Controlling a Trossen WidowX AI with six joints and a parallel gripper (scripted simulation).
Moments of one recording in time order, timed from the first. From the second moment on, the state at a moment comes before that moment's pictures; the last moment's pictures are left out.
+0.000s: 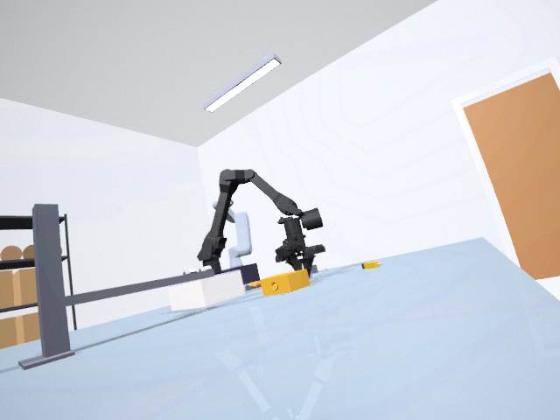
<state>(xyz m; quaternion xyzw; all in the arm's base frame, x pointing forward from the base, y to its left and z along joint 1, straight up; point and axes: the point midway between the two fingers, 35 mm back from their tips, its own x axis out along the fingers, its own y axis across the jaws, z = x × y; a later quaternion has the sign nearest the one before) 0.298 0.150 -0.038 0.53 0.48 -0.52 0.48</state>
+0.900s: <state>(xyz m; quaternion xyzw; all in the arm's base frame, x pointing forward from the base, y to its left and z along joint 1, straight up) 0.297 0.127 -0.037 0.53 0.48 -0.51 0.48</state>
